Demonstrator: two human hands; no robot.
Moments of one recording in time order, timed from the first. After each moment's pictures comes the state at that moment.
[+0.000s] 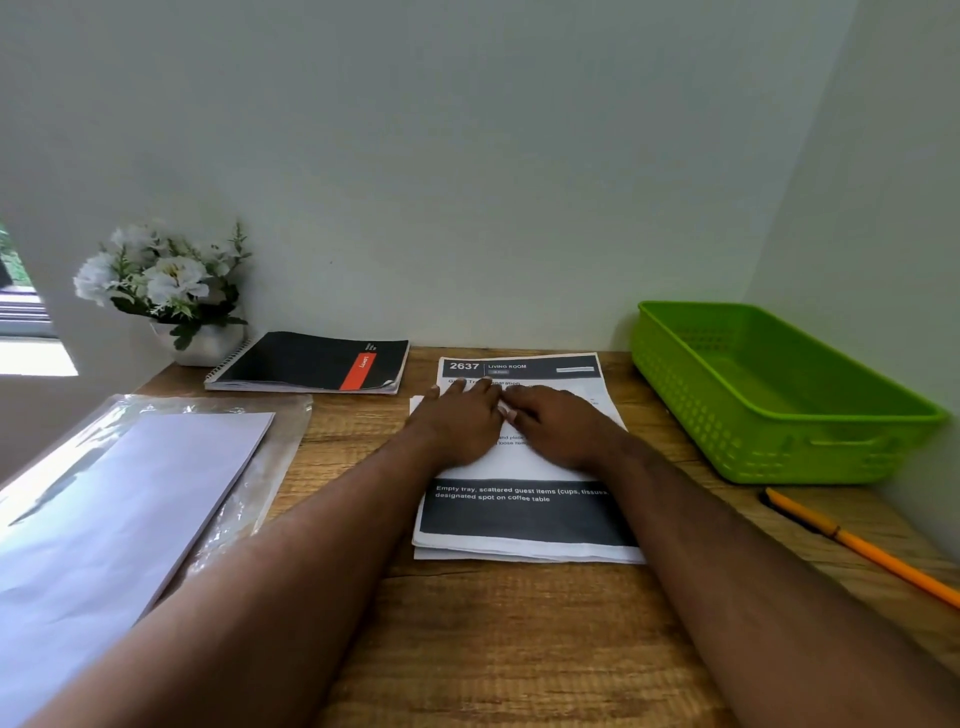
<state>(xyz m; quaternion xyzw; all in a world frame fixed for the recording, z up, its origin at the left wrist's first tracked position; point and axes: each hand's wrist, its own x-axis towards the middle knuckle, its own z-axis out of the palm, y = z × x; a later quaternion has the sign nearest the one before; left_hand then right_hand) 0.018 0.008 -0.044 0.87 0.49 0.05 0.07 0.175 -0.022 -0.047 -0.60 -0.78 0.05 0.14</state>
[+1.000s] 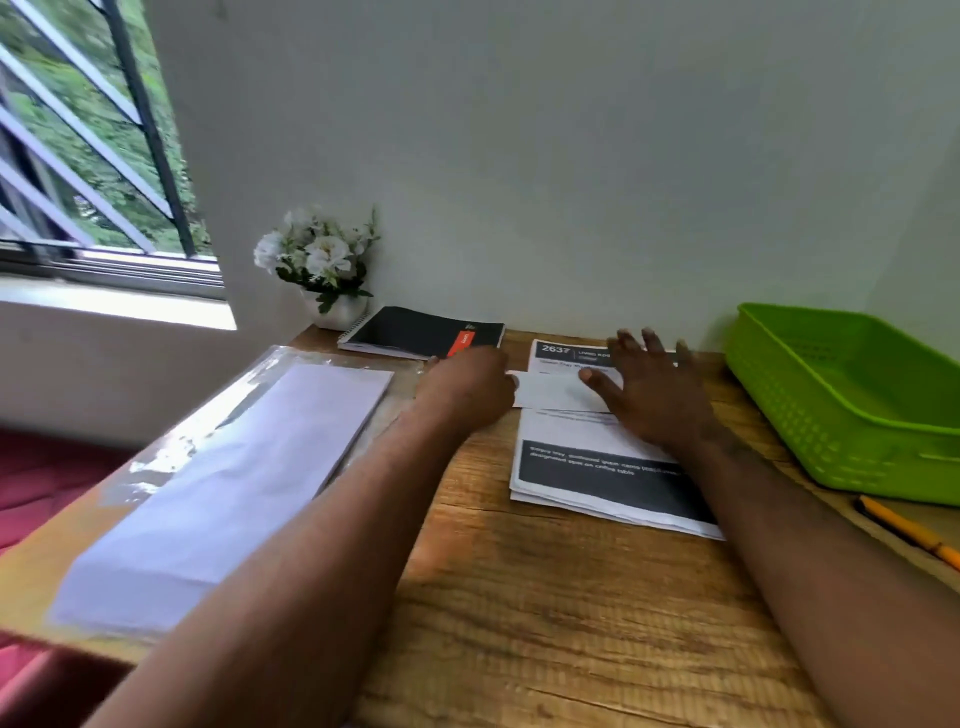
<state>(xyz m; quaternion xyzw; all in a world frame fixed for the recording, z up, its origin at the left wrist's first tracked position) -0.059 -0.059 0.005 0.76 0.62 0.17 0.09 0.162 -0.041 -0.028 -0.66 -0.73 -0.12 0.10</state>
